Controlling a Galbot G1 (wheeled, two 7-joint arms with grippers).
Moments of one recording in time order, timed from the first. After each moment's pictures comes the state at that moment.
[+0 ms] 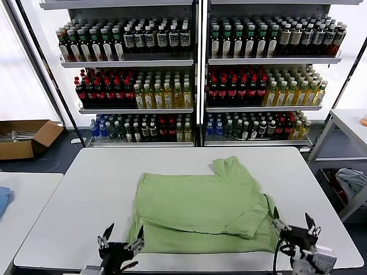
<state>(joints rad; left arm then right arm) 1.75 -1.33 -0.40 -2.41 -0.12 0.48 -0.22 -1.56 1.22 0.66 2.36 0.44 -0.49 0.37</state>
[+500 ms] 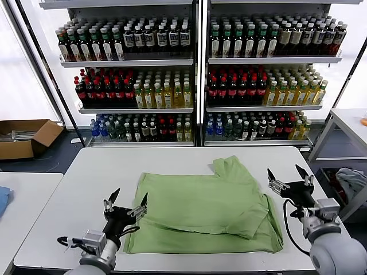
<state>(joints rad) 1.46 -1.25 -0.42 -2.25 -0.18 0.46 -0.10 -1.21 1.01 0.65 2.10 0.35 -0.55 -0.03</state>
